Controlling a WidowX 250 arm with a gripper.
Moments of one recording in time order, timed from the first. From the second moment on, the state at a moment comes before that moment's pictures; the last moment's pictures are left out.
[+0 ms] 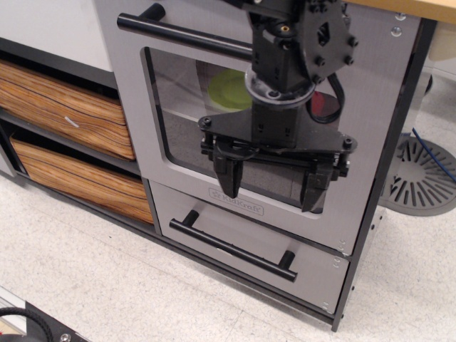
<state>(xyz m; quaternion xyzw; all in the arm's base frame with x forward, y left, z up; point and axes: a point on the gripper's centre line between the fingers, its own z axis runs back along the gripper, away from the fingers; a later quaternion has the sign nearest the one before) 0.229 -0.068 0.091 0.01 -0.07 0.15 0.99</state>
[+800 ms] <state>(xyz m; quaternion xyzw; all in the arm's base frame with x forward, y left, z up) 0.248 -0.014 0.110 -0.03 -0.07 0.33 0.94</state>
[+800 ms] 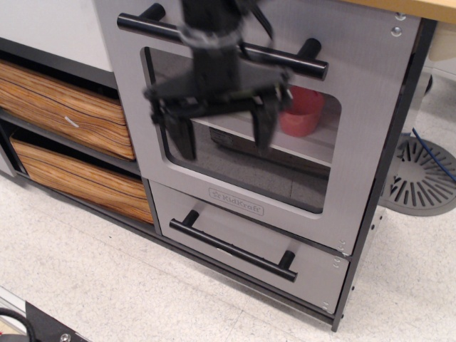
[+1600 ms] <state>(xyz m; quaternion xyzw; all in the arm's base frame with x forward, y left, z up) 0.289 0.054 0.153 -0.10 -0.18 0.57 0.80</state>
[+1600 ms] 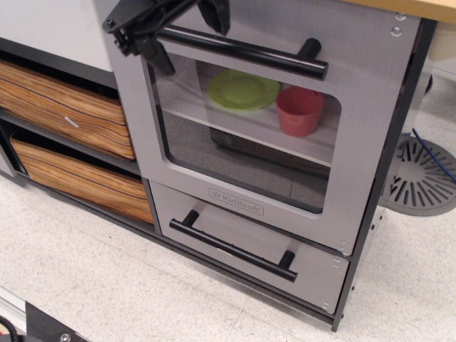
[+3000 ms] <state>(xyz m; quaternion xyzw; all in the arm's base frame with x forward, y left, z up) 0.272 0.061 0.148 -0.07 -0.16 0.53 0.83</state>
